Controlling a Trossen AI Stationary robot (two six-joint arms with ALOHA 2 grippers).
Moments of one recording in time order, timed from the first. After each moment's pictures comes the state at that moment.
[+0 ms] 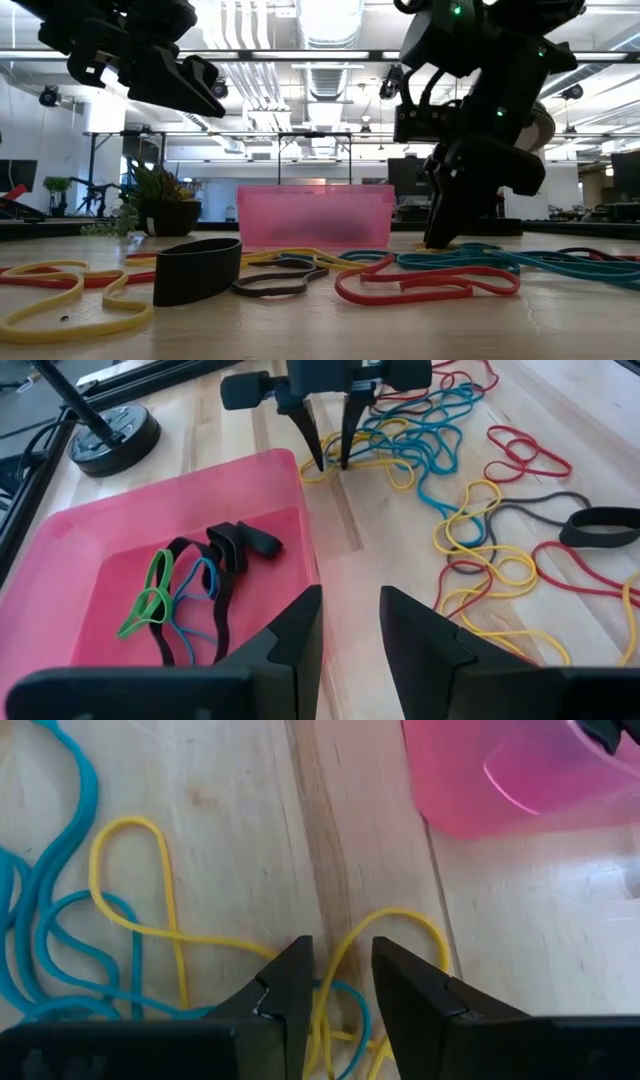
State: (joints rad) left arm -0.09 1.00 0.55 -0.08 -0.03 0.24; right arm 0.24 1.78 0.90 -0.32 0.26 0.39
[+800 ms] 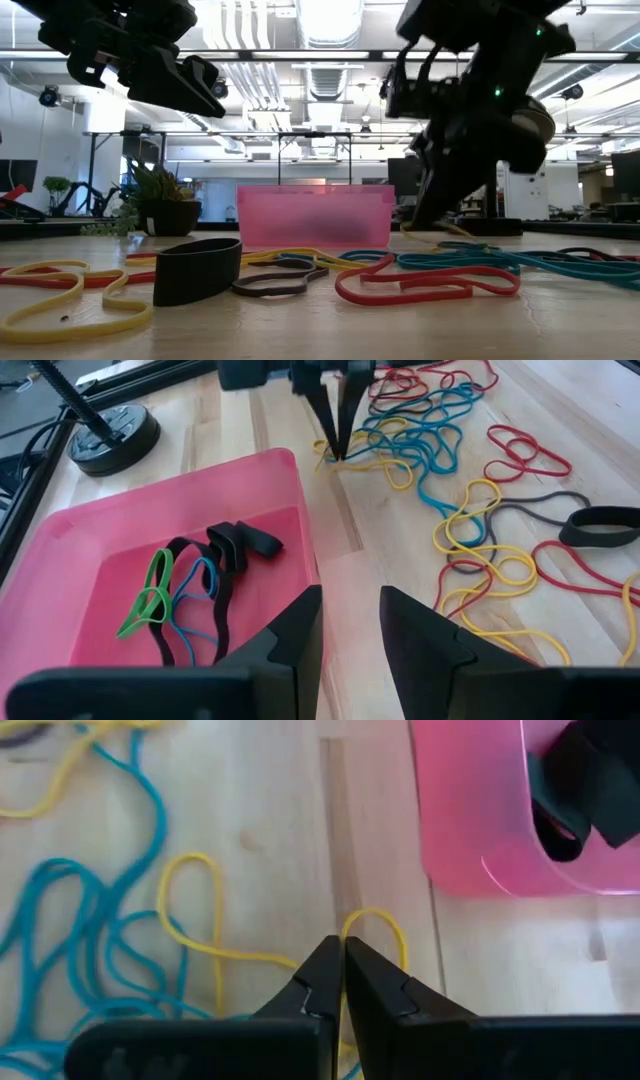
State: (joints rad) left arm -0.09 1.00 0.55 -0.08 -0.03 0.24; right arm 0.26 1.73 0.94 -0.34 0.28 0.28
